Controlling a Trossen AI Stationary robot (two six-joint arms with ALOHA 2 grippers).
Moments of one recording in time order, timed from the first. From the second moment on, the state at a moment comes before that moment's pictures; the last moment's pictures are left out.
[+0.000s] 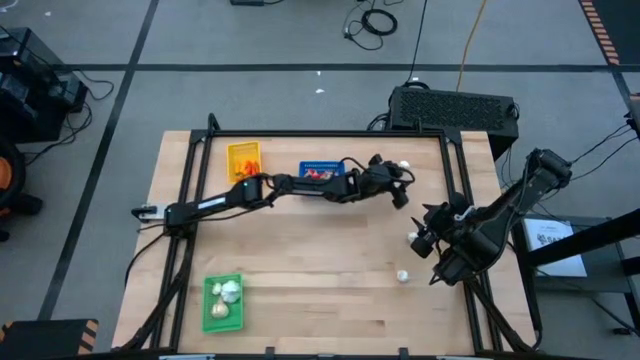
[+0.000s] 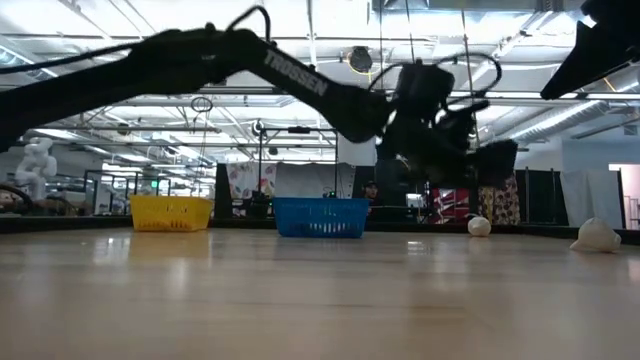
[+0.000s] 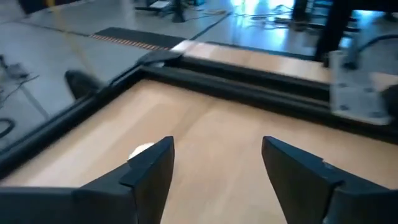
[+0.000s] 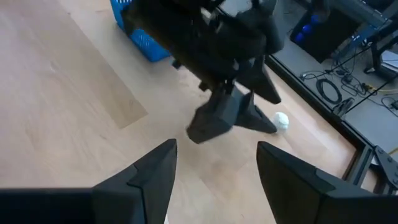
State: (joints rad) left arm 0.15 2.69 2.26 0.16 -0.26 -0.05; right arm 0.77 1.20 0.90 -1.46 0.92 1.50
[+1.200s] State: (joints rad) left arm 0.17 2.89 2.33 0.30 -0.39 -0.15; right arm 0.77 1.20 0.96 -1.42 1.06 1.39
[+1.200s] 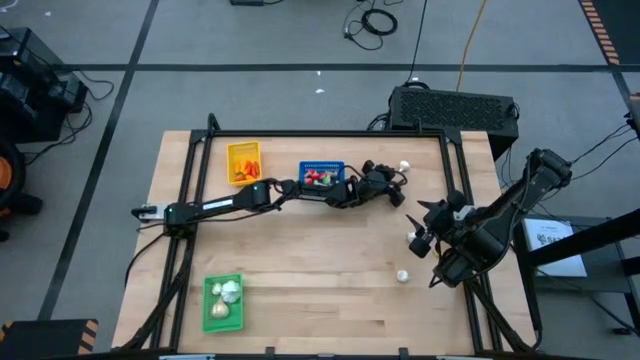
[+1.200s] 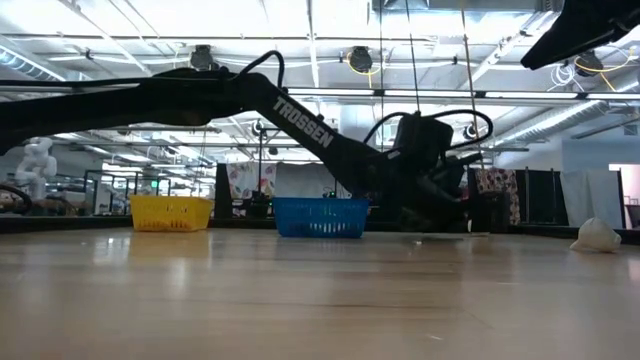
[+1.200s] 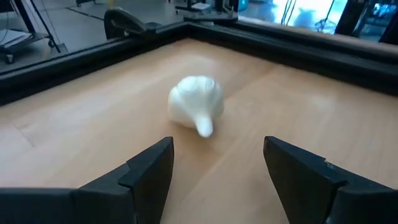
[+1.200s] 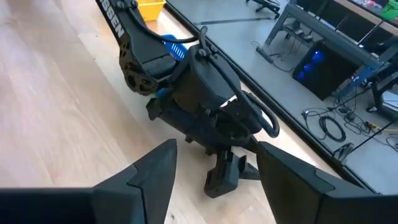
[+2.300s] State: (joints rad) left arm 0.17 2.89 2.33 0.31 -0.40 -0.23; right arm 0.76 1.20 0.96 -1.42 1.07 1.38
